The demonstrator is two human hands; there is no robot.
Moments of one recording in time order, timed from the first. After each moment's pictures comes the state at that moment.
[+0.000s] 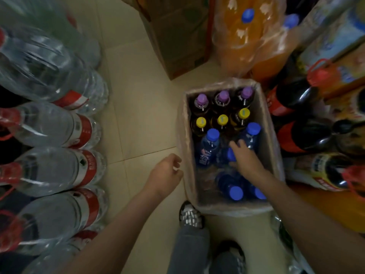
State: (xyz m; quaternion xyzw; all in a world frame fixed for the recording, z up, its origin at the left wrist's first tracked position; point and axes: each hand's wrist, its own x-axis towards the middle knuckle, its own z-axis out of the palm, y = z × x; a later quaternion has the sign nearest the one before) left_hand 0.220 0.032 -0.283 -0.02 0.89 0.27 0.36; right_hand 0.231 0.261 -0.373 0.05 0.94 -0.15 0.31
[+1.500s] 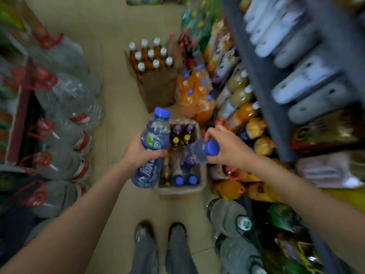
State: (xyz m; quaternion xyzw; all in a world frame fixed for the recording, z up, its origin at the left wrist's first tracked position) left_hand 0.263 0.054 0.017 -0.13 0.76 0.58 0.27; right_hand 0.286 0.296 0.077 -0.06 0.95 -0.23 0.21
